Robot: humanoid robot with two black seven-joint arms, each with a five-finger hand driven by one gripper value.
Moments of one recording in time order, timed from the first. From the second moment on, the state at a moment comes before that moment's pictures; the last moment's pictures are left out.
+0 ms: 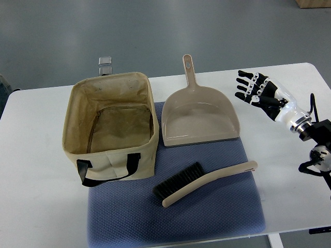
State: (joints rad) left arm 0.02 0.00 0.03 -0.12 -0.06 -0.03 -0.03; right arm 0.30 -0.32 1.25 1.15 -0.86 0.36 0.19
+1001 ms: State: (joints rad) left arm 0.02 0.00 0.03 -0.12 -0.06 -0.03 -0.03; right arm 0.56 -0.68 0.65 1.38 -1.42 0.36 0.40
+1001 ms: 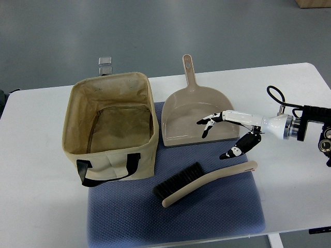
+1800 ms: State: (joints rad) left arm 0.02 0.00 0.03 -0.12 -0.06 -0.03 -0.03; right arm 0.57 -0.71 0.38 1.43 -1.79 -0.01 0.36
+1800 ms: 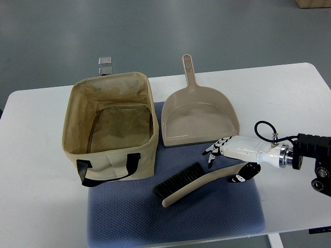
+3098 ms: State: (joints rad) left arm 0.02 0.00 0.03 -0.12 -0.06 -0.03 -0.03; right arm 0.66 -0.96 0.54 1.42 -1.72 -0.24 0.38
